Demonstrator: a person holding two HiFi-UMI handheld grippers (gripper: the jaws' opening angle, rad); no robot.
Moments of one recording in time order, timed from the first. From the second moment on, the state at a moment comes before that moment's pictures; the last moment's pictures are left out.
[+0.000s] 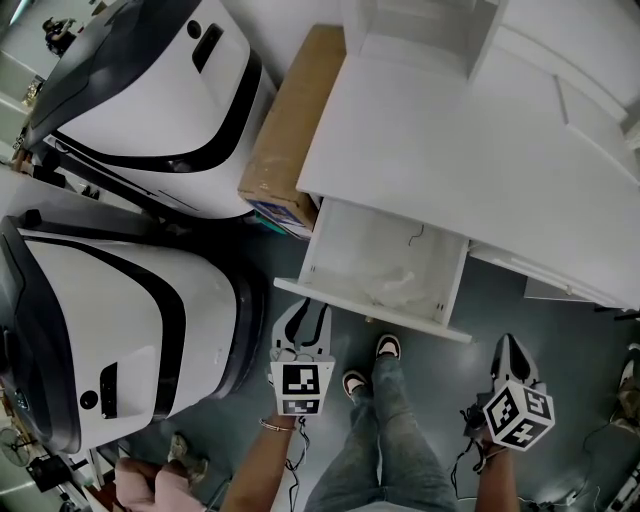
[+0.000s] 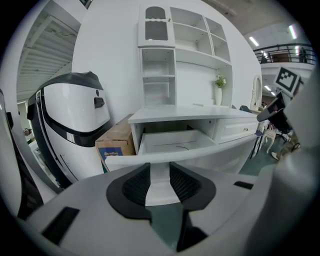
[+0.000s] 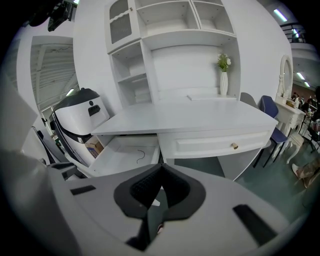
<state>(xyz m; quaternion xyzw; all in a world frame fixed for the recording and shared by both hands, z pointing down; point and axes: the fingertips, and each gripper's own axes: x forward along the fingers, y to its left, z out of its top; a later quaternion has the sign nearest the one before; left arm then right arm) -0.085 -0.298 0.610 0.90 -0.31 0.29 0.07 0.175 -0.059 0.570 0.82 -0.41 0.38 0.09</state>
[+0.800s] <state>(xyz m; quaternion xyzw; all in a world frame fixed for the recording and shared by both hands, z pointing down) -0.054 -0.327 0.611 0.90 -0.32 0.30 0.08 0.208 -0.071 0.571 0.83 -0.40 0.39 0.07</state>
